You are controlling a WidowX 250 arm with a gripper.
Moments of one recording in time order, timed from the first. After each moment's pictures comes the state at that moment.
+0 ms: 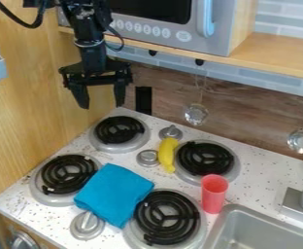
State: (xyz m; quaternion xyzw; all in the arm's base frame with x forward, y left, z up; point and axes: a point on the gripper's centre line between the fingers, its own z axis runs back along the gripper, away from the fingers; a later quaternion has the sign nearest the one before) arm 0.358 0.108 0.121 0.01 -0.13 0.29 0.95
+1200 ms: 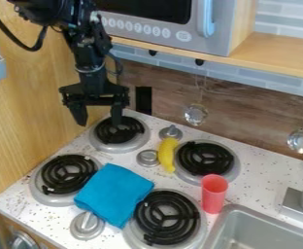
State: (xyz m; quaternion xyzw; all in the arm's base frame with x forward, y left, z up) arm 0.353 0.112 0.088 0.03 -0.14 0.24 0.96
